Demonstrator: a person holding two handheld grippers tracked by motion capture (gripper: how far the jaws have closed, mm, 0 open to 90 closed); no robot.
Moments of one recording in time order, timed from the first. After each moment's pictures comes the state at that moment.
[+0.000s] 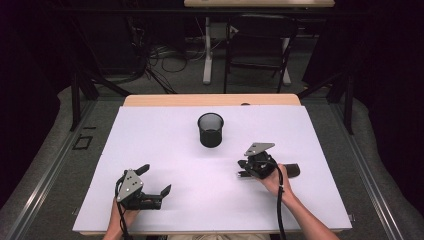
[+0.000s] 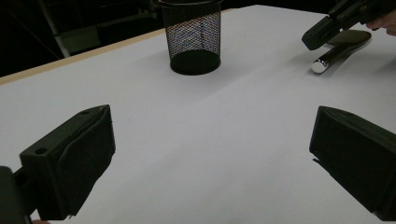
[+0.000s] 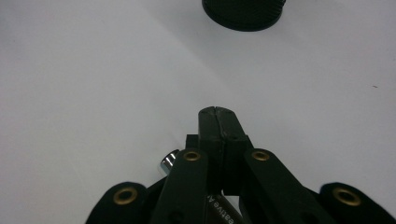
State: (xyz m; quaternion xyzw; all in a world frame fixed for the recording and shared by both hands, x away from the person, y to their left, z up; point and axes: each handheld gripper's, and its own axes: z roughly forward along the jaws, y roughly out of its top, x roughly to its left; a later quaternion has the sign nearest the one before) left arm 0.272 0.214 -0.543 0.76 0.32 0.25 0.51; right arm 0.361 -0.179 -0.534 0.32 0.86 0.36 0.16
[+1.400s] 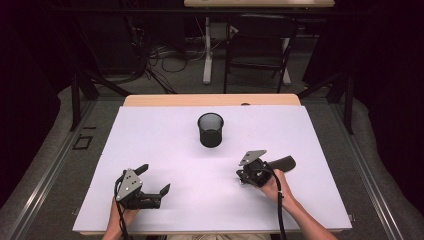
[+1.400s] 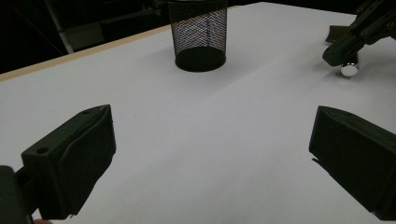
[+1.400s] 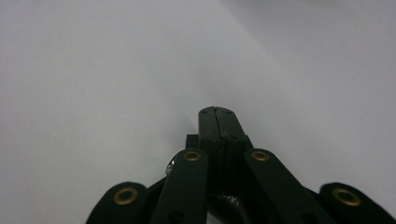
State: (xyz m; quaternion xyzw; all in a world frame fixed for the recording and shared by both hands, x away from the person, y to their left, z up) left arm 0.274 0.216 -0.544 0.76 0.33 0.25 0.51; right arm 0.344 -0.169 -0.541 0.28 0.90 0.31 0.14
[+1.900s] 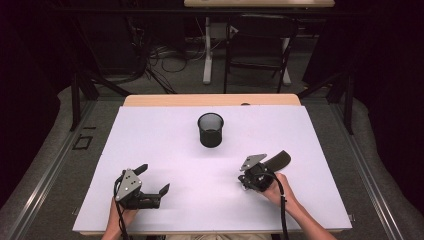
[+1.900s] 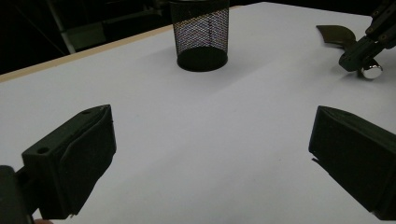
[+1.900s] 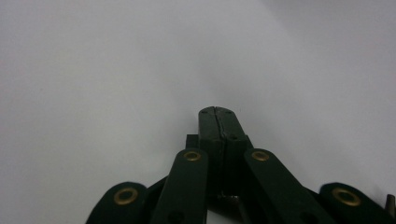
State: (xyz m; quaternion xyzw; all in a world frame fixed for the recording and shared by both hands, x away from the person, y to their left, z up) left arm 0.274 0.218 -0.544 0.75 0.33 0.25 0.51; right arm 0.332 -0.172 -0.542 0.27 0.91 0.29 0.13
